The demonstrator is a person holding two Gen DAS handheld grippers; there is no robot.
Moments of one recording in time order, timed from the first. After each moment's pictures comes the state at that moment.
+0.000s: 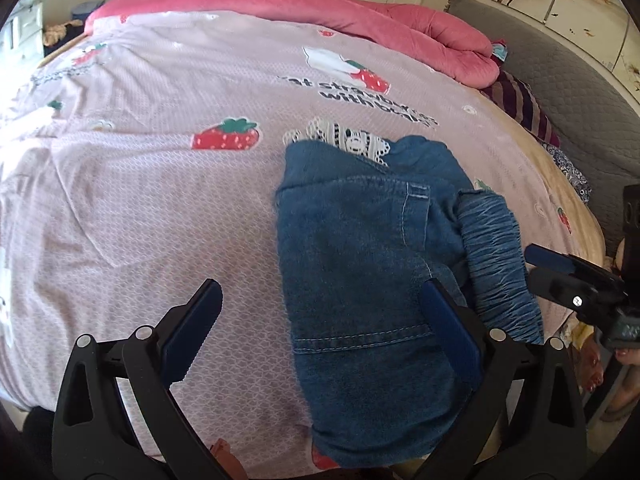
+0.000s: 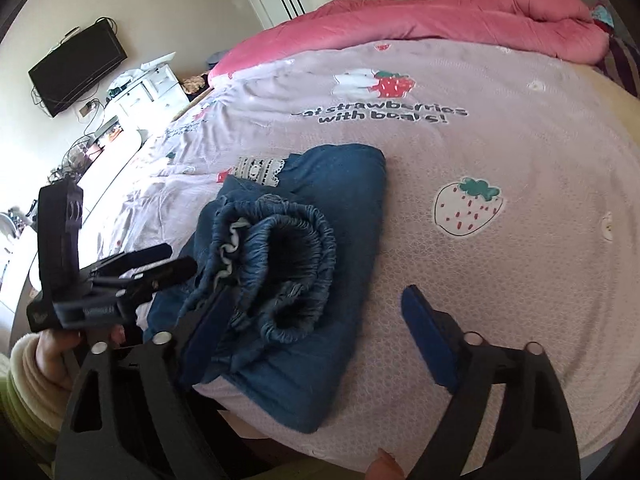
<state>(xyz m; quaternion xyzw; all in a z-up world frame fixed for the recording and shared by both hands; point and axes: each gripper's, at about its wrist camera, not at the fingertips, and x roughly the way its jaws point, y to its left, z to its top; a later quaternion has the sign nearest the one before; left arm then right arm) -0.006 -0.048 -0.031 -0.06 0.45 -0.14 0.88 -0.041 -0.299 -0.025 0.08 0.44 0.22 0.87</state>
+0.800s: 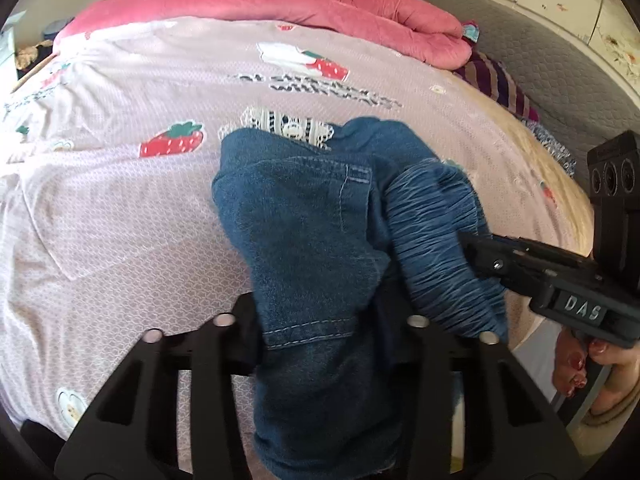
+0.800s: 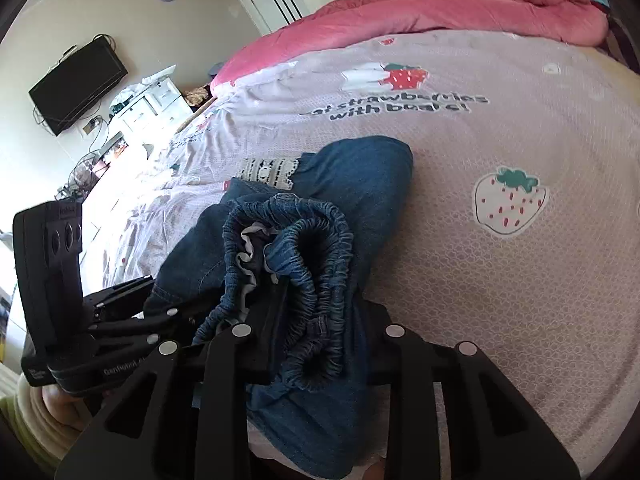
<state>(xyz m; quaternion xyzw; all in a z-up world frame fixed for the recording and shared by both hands) -0.011 -0.082 -0.030 -0.04 0.45 -0.18 0.88 -0.036 -0.277 -0.030 0.11 0.41 0.23 0.88</state>
